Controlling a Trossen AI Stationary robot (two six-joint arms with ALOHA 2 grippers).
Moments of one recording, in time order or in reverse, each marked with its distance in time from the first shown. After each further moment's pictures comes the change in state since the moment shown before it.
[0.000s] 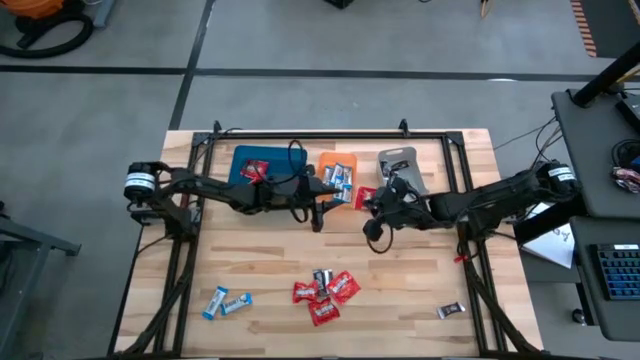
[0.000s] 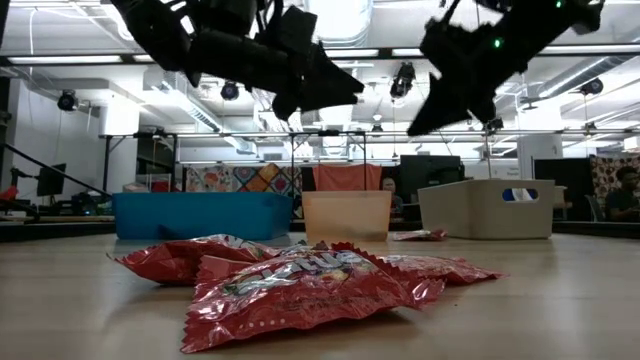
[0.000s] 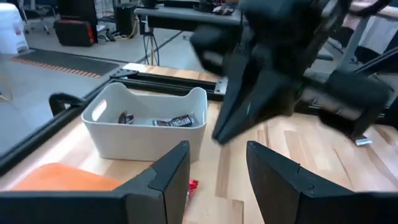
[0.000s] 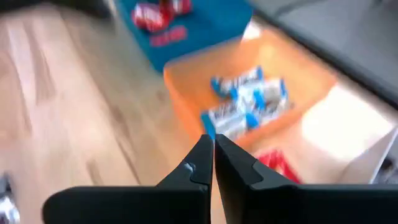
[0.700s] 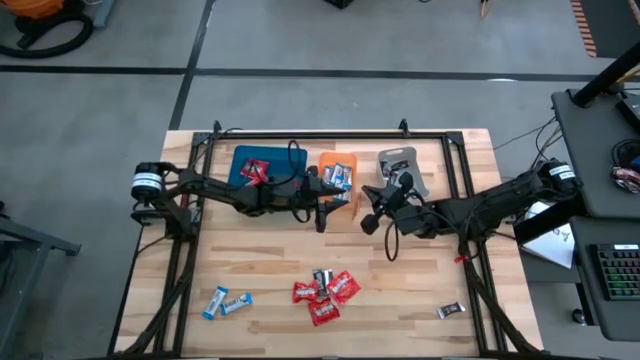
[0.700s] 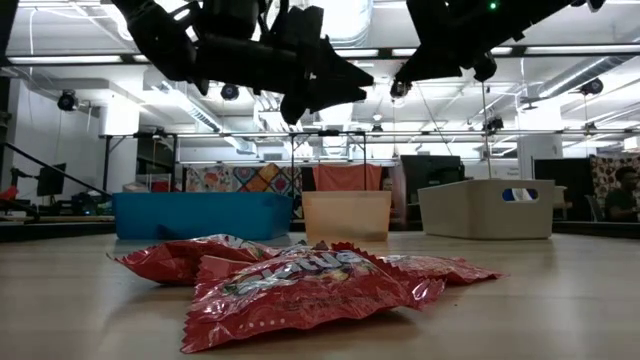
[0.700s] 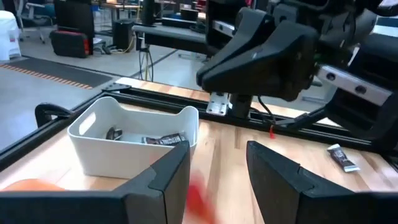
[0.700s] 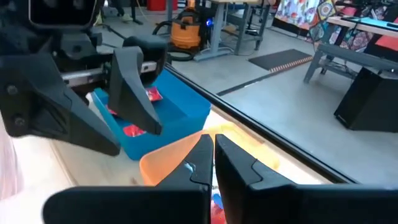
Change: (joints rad) left arm -0.002 0.057 0.001 0.142 0.008 -0.062; right arm 0.099 -0.019 0.000 0.289 0.373 -0.196
